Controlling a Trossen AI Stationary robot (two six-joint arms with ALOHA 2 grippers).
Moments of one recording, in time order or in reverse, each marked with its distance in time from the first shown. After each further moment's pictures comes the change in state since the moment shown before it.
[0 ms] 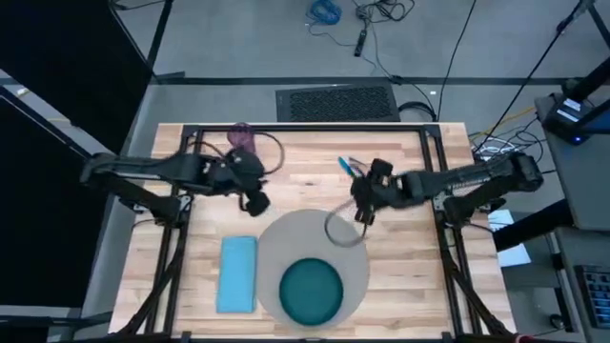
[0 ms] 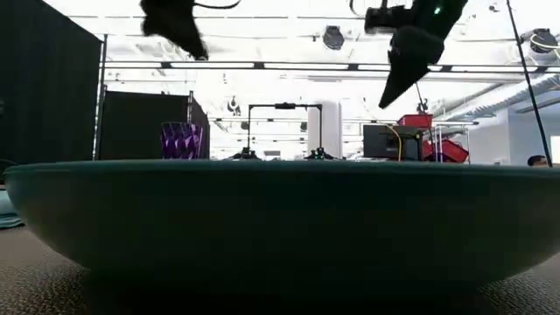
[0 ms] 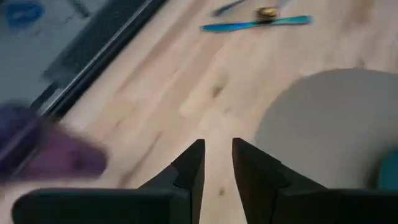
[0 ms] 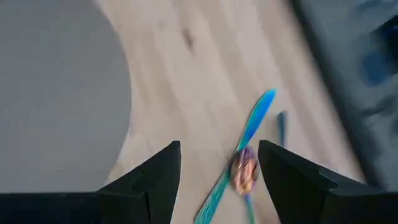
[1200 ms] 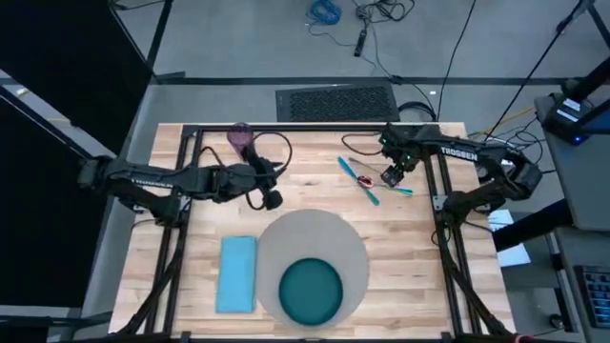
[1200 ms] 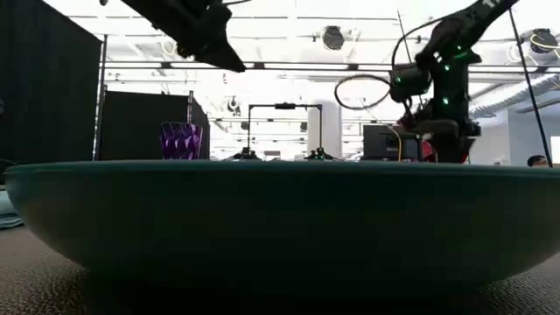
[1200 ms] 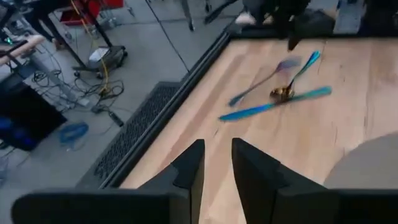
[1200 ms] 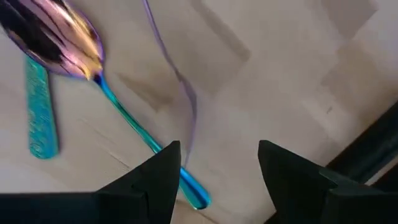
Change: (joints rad) left arm 0.079 0.025 -0.341 0.839 -0.111 0.573; right arm -0.709 0.021 -0.267 -0.067 -0.290 -0.121
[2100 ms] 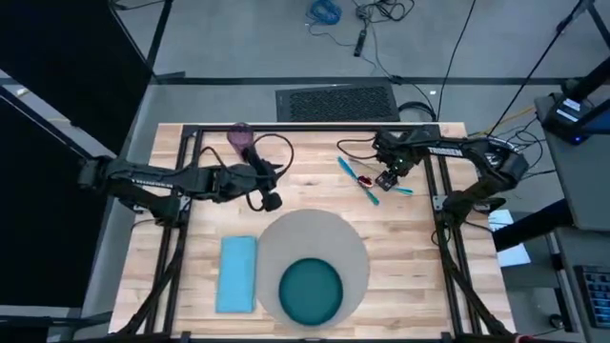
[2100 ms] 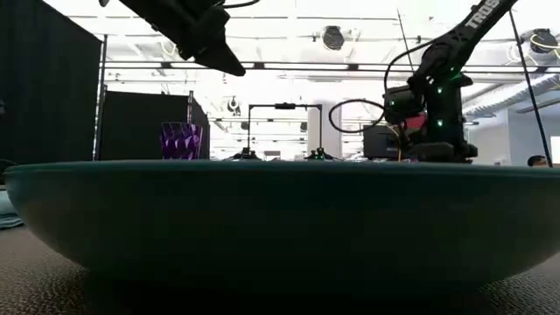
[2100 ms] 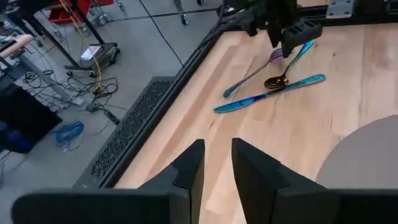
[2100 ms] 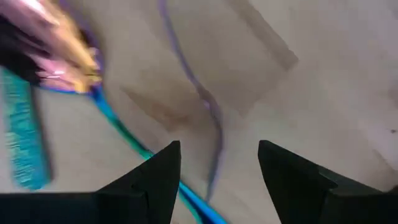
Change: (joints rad) left arm -0.001 0.000 0.000 0.000 0.032 0.016; right arm 0.001 0.148 -0.018 0.109 -0.016 -0.004
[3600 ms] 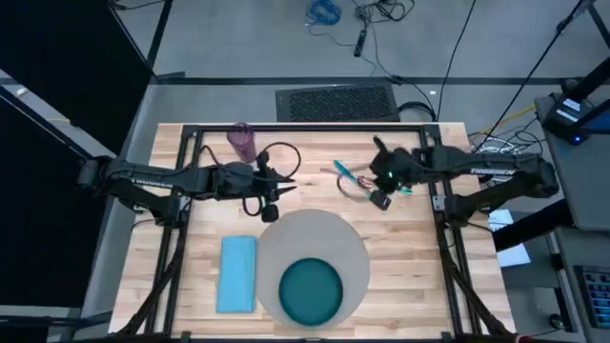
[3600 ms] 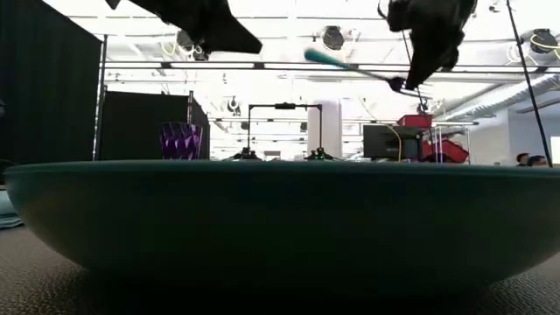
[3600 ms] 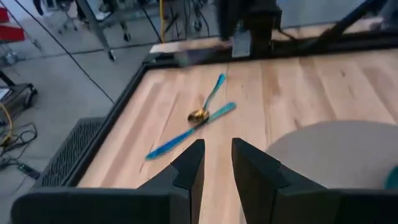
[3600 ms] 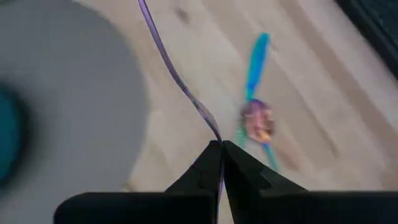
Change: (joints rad) left arm -0.001 0.000 0.000 0.134 0.325 0.079; right arm 0.710 -0.330 0.325 -0.200 0.121 0.352
